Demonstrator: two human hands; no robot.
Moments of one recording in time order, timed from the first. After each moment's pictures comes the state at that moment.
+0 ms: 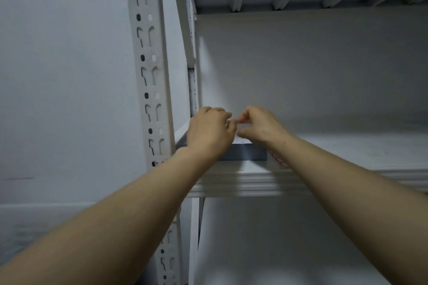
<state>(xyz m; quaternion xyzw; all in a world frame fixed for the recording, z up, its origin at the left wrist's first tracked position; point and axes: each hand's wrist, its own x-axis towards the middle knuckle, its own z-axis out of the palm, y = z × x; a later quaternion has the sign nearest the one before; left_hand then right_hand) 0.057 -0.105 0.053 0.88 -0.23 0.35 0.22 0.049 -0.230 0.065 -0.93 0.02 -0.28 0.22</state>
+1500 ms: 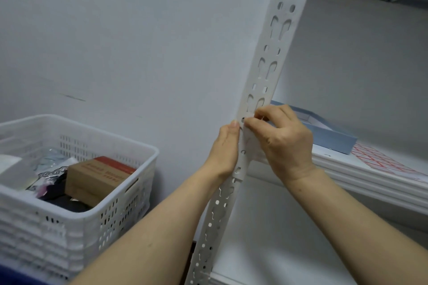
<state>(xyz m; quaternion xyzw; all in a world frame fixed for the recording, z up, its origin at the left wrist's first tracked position) 0.054 0.009 -0.063 0.66 -0.14 0.12 0.73 0.043 -0.102 -0.019 -0.70 -0.26 -0.66 -0.09</state>
